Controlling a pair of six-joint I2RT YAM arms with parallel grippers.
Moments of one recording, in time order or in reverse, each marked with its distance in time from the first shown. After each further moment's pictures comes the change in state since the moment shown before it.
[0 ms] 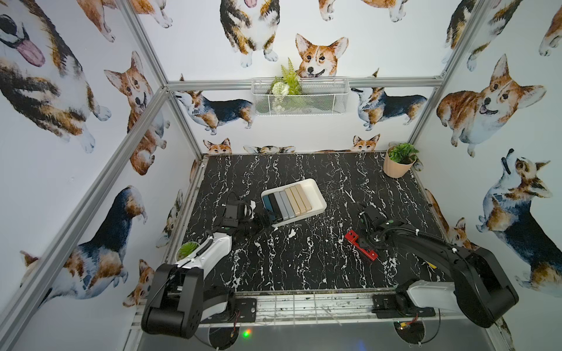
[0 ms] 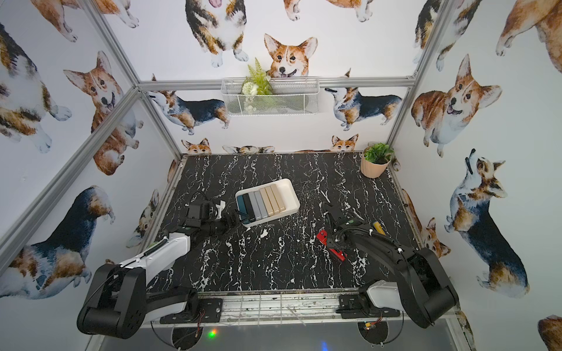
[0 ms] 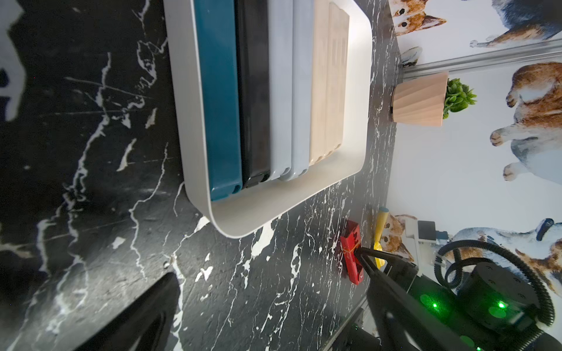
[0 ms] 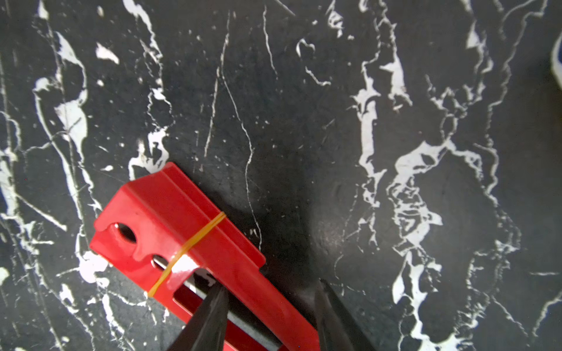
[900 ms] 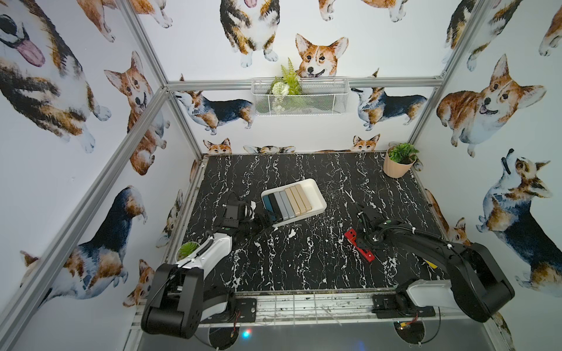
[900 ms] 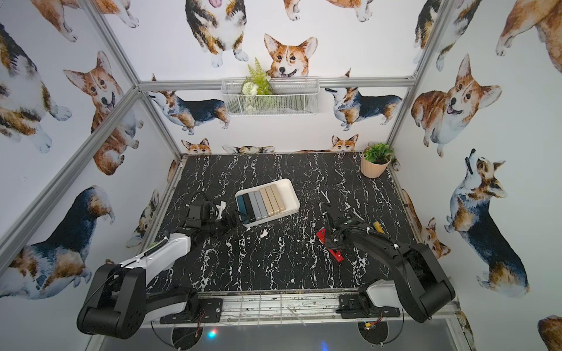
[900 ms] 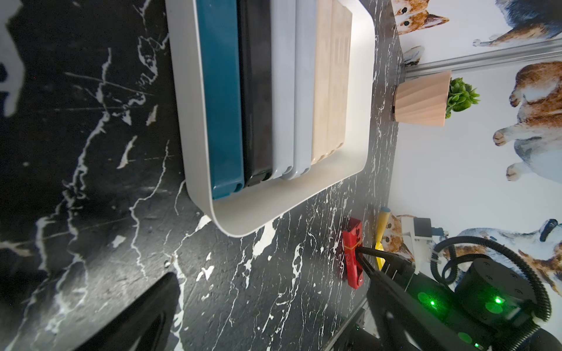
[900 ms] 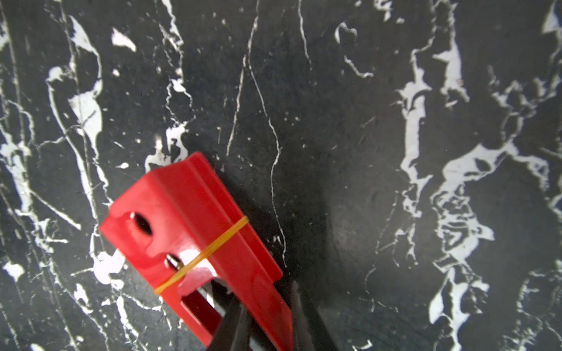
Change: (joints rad) left arm -0.006 0.000 -0.006 0.005 -0.005 -0.004; right arm 0.000 0.037 -0.007 0.047 -0.051 -0.004
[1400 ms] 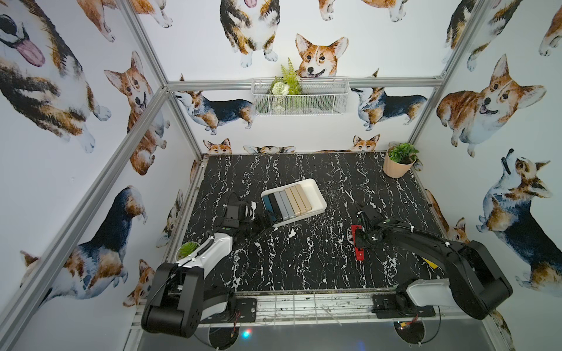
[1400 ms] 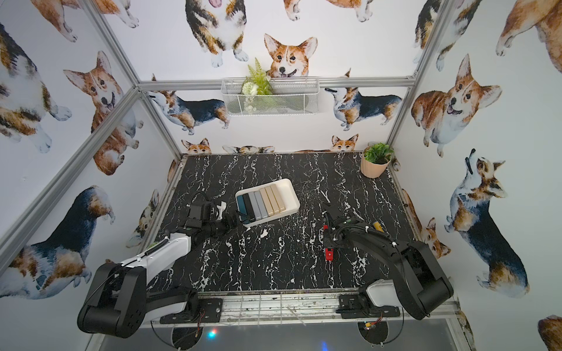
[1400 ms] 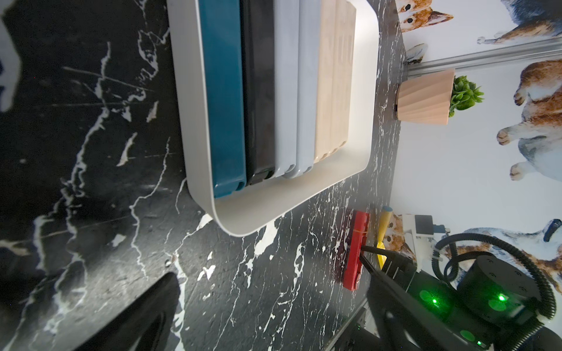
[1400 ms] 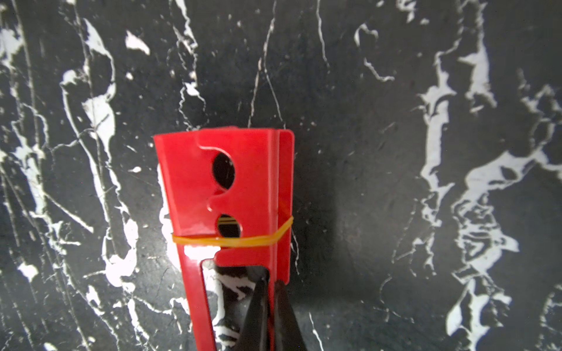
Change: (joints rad) left arm -0.006 0.007 -0.002 0.002 -0.003 0.000; right arm 0.000 0.019 0.007 0.018 -0.025 -0.003
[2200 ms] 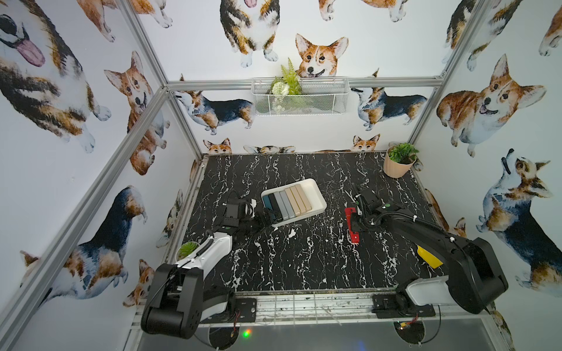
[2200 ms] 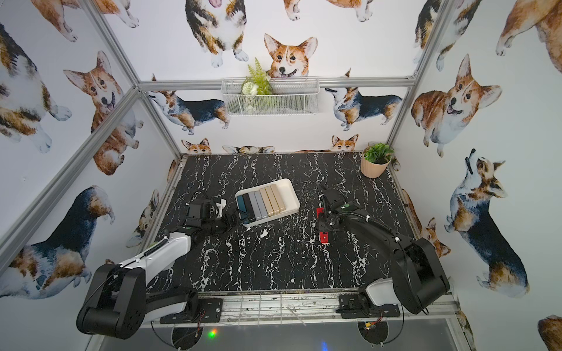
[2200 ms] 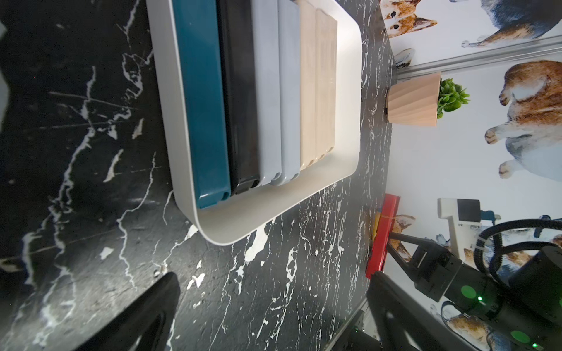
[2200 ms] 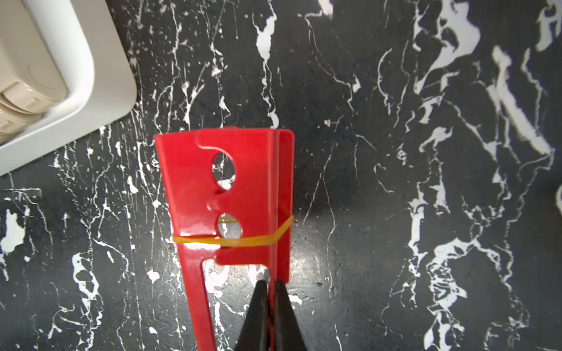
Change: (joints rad) left arm 0.000 -0.010 0.018 0.013 0.002 0.000; right arm -0.004 0.043 0.255 -0.093 -0.004 -0.094
